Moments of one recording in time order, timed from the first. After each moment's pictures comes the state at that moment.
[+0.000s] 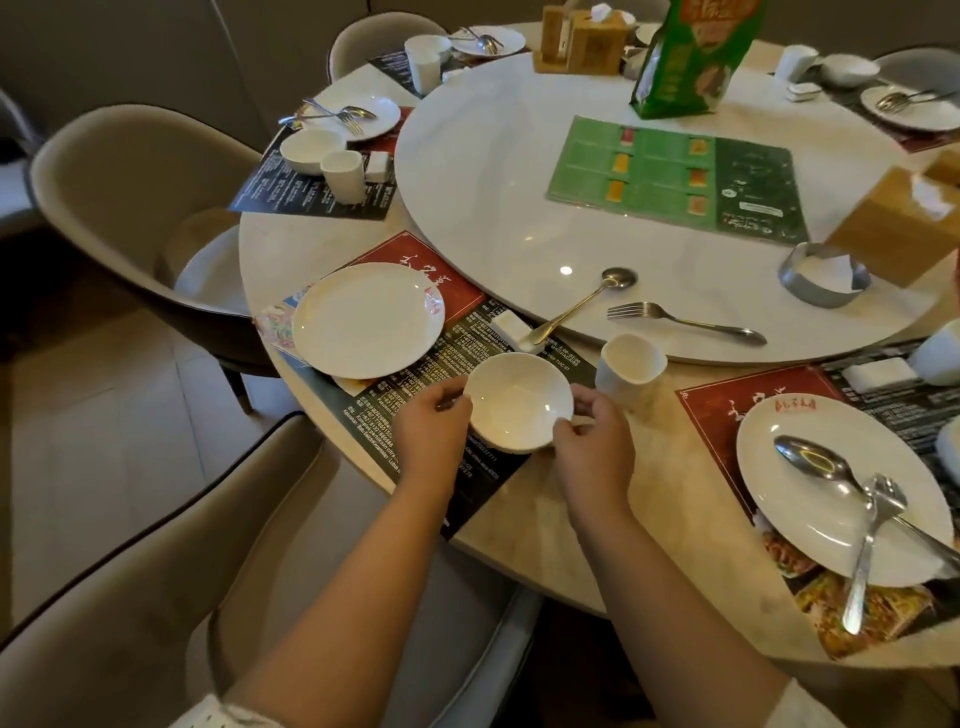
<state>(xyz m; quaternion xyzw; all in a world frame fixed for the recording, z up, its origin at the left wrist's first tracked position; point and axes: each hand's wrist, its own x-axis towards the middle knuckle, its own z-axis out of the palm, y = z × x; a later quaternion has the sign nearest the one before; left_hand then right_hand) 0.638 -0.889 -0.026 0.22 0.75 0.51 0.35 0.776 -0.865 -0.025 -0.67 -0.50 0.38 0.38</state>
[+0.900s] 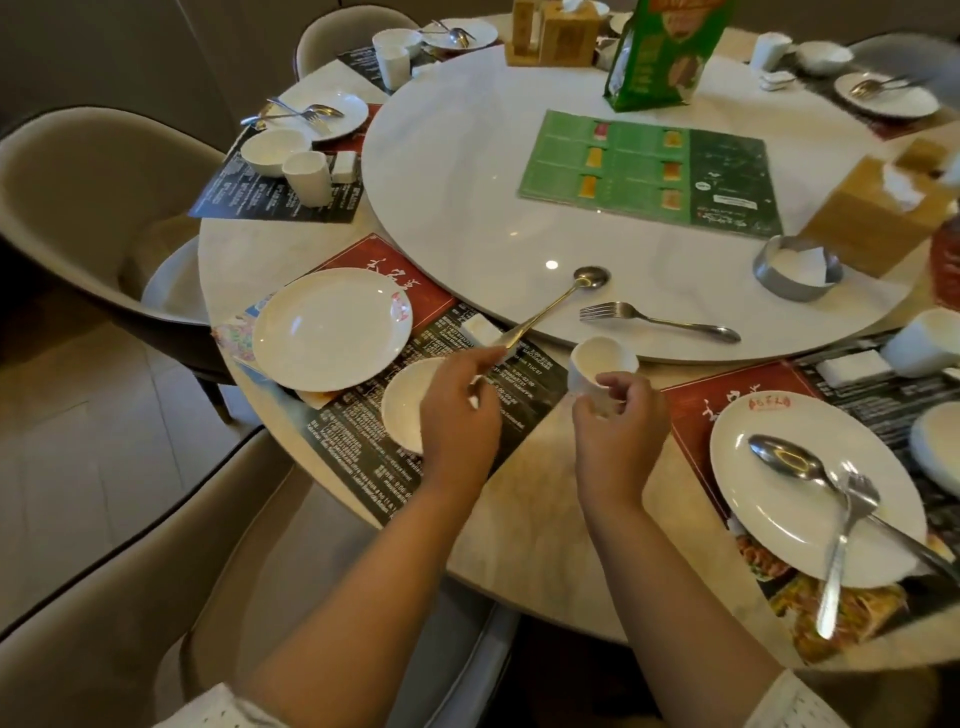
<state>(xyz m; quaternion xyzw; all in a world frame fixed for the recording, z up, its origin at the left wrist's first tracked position) 0.686 -0.865 -0.012 0.44 0.67 0.55 0.22 0.815 -0.834 -0.024 -0.69 -0.50 0.27 0.45</state>
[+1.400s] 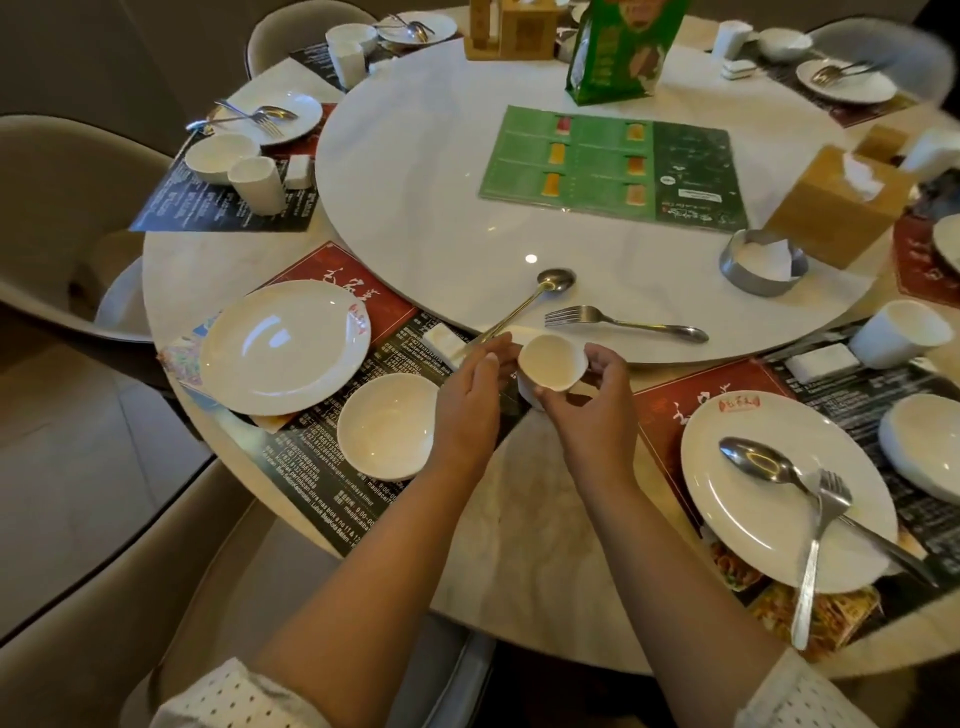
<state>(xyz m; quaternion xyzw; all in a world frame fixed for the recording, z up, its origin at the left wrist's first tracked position) 0.716 -0.813 -0.017 0.36 0.60 0.56 0.45 0.836 -0.795 -0.028 -0.64 -0.54 0.34 0.42</state>
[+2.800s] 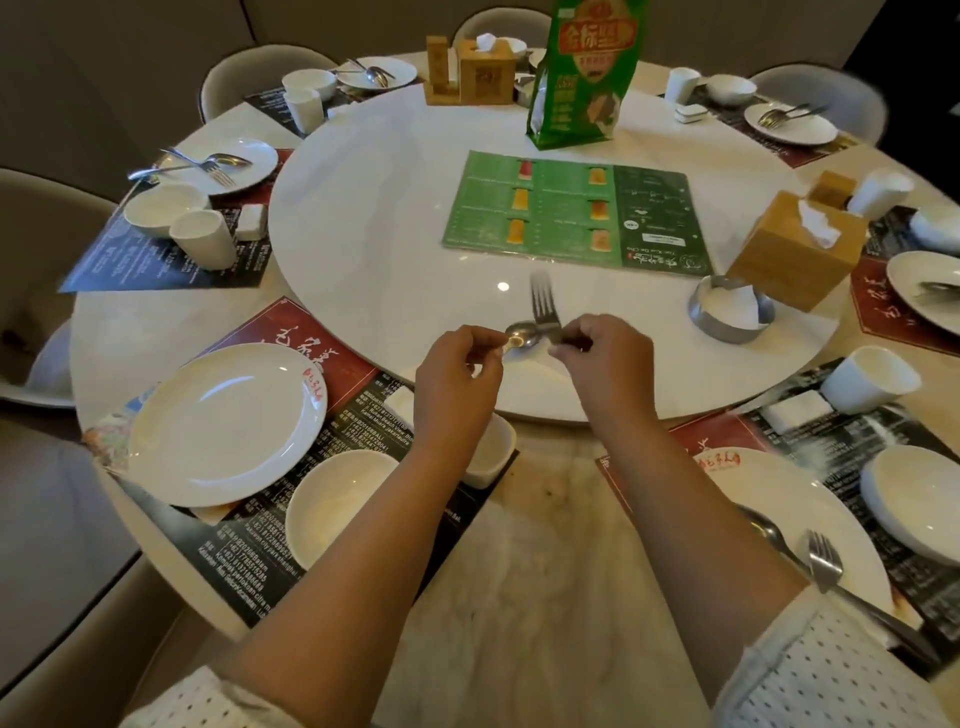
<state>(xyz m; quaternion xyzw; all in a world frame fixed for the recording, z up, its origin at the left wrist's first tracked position) 0.713 -0.727 0.004 0.51 0.64 0.51 0.26 0.856 -0.678 0.019 -0.63 -0.67 0.21 0.35</state>
